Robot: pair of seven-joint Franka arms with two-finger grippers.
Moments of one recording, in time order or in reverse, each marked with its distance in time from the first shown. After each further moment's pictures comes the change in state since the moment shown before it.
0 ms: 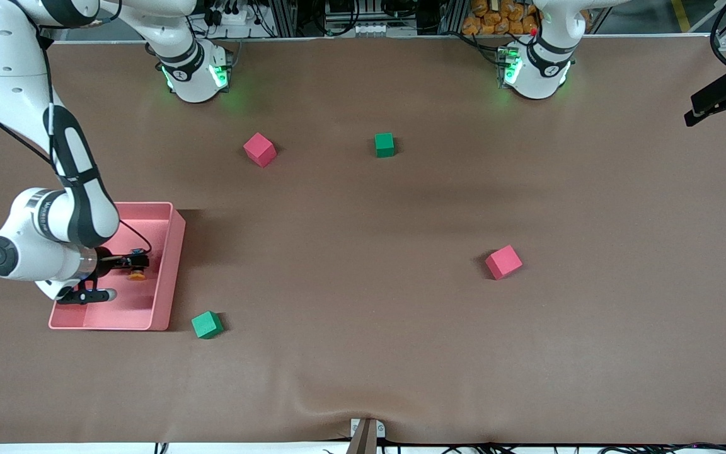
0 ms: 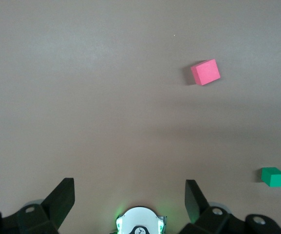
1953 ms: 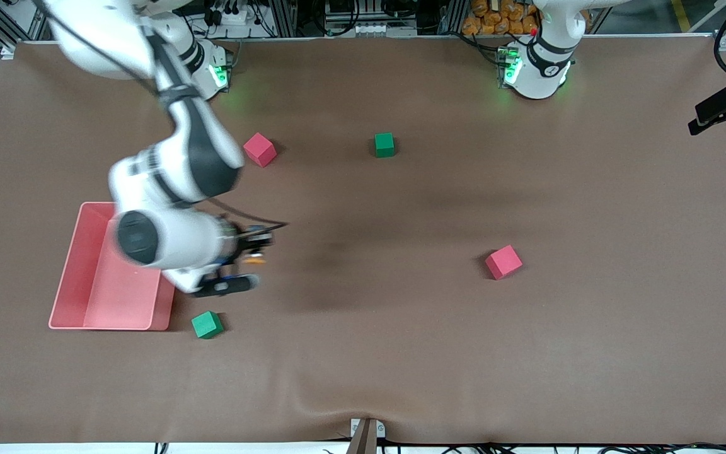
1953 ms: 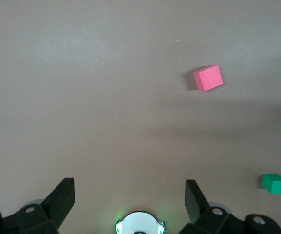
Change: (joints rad) left arm -0.003 0.030 0.017 0.009 0.000 0.026 0.001; right arm 0.559 0.017 0.052 0.535 0.210 -0.442 0.523
